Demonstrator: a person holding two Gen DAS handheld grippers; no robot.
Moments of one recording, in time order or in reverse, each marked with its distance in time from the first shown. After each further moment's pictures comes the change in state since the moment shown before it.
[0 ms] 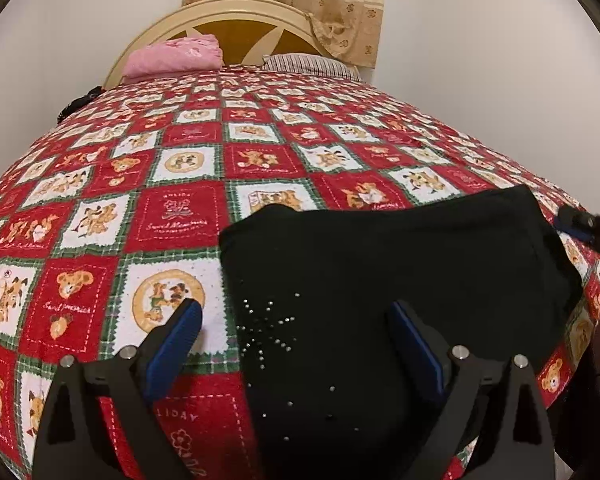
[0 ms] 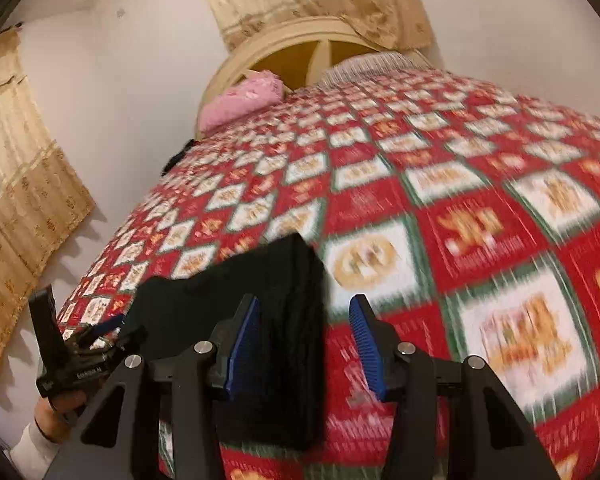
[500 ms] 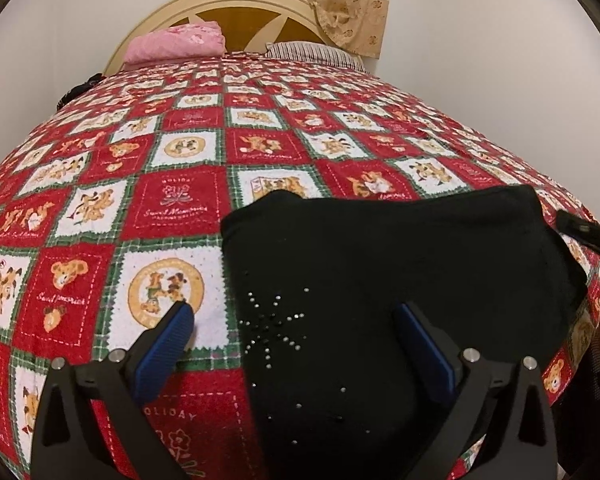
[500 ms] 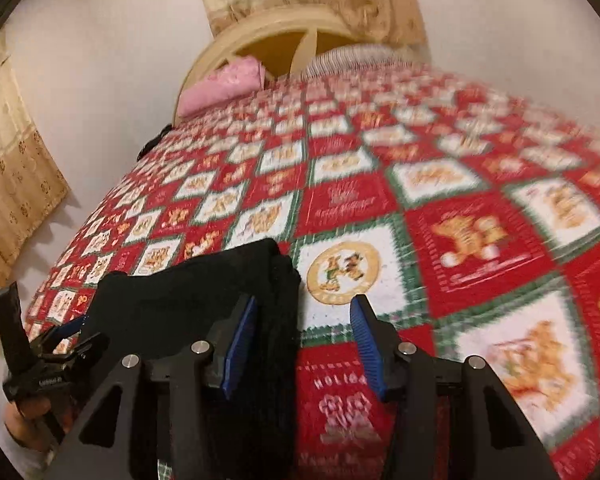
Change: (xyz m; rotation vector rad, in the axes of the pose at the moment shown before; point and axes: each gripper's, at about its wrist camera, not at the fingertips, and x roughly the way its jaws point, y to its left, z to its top) left arm 0.009 0.004 0.001 -0.021 0.050 -0.008; right arm 0.017 -0.003 0.000 -0.044 0.010 -0.116
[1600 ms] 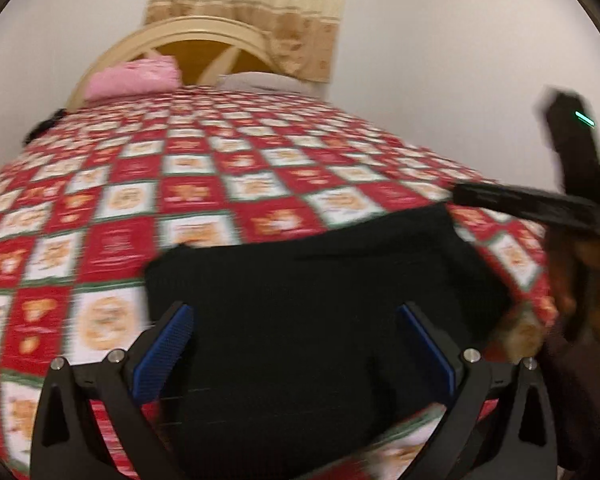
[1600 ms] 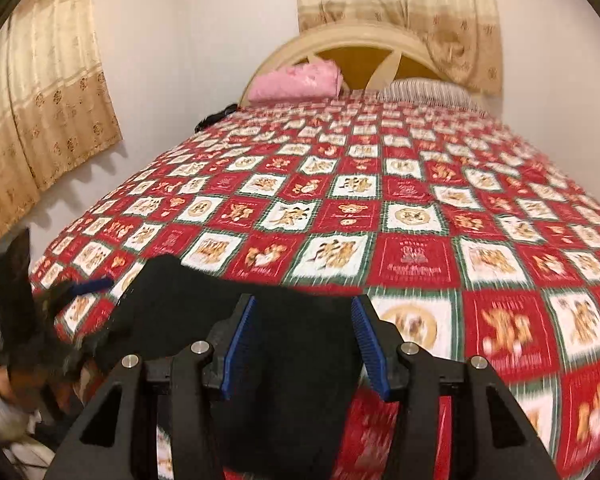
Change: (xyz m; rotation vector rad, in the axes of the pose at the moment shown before) left arm -0.036 -0.062 0.008 0.093 -0.104 -0.175; right arm 0.006 0.042 0.041 -0.263 0.052 0.137
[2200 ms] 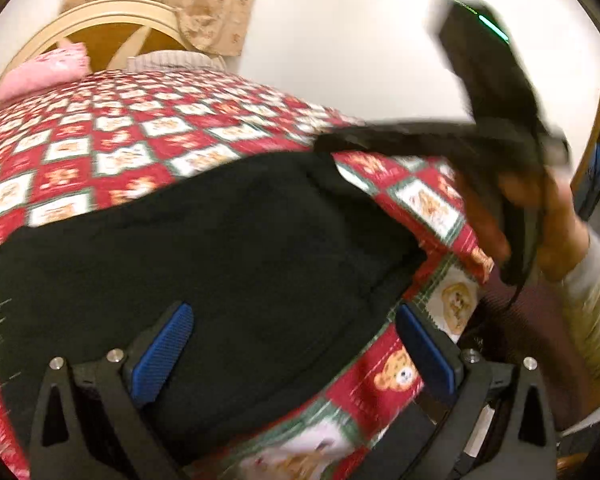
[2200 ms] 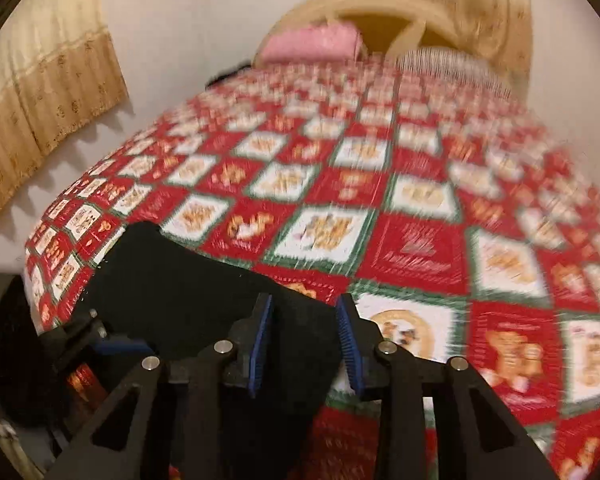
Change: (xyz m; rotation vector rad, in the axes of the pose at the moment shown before) left arm 0.021 -0.048 -0.016 0.085 0.085 -0.247; right arm 0.013 -0.010 -0.005 -0.113 0.078 -0.003
